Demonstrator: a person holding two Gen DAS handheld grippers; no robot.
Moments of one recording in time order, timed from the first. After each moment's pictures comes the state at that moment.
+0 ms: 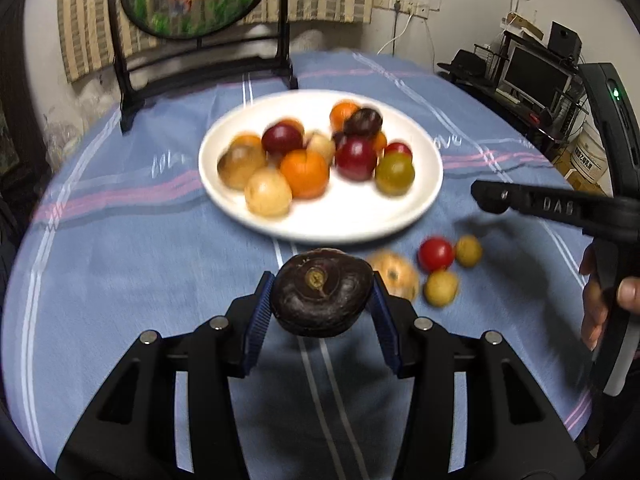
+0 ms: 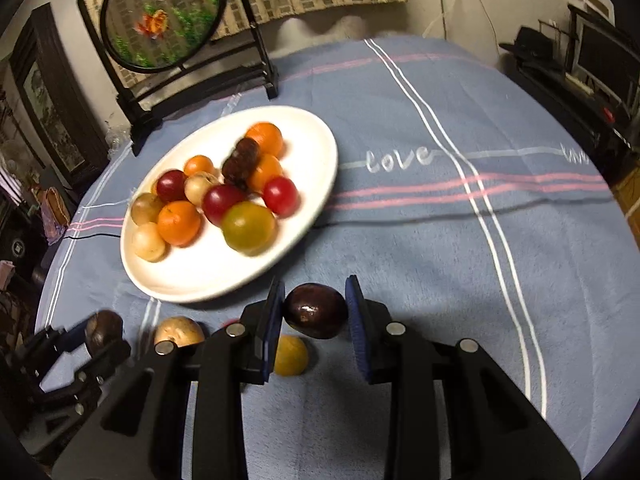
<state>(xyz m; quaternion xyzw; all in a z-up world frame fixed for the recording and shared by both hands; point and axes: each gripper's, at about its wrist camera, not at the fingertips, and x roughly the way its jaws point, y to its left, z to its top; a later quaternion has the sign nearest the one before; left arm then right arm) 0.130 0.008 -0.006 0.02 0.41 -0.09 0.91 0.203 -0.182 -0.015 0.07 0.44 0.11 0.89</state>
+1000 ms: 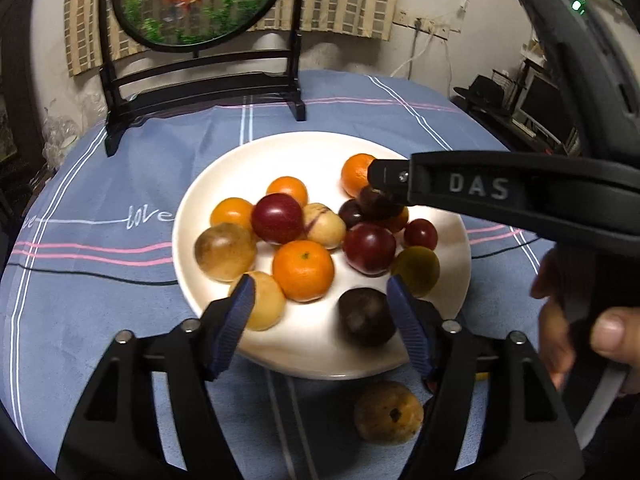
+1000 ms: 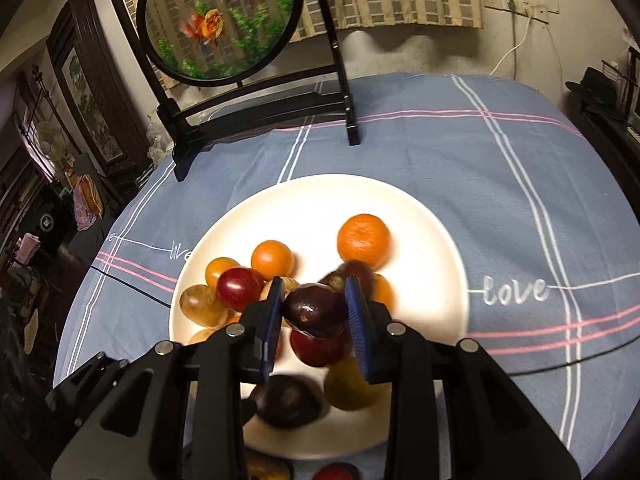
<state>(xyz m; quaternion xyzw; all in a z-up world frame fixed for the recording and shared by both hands) 0.209 0.003 -0.001 -0.03 0.40 -0.07 0.91 0.300 -0.101 0.007 0.05 0.43 0.20 0.88</state>
